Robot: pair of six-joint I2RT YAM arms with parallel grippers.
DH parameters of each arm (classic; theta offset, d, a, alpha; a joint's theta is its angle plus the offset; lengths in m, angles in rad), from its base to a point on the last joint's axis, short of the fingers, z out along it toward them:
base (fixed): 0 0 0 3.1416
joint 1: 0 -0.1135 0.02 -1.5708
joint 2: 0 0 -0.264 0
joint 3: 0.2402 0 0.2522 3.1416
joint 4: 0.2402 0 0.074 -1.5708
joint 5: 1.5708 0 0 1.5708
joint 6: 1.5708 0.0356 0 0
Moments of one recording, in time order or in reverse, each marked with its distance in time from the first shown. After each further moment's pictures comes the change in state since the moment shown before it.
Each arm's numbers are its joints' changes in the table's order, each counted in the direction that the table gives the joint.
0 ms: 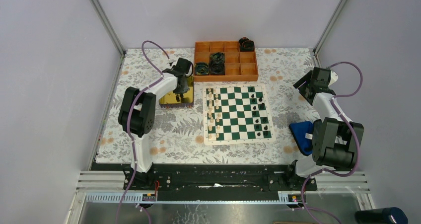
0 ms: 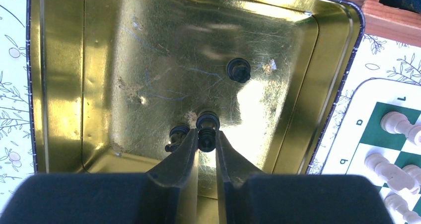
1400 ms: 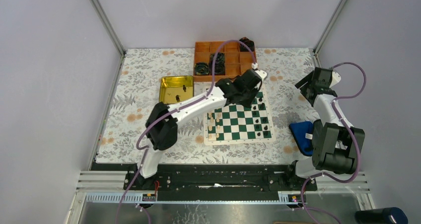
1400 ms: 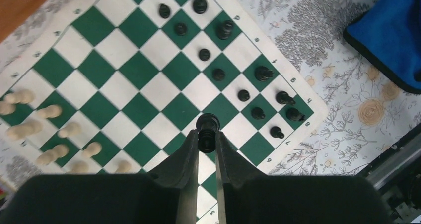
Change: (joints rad) left arm 0.612 -0.051 0.438 0.118 0.203 0.232; right arm 0.000 0.052 -0.003 0.037 0.033 0.023
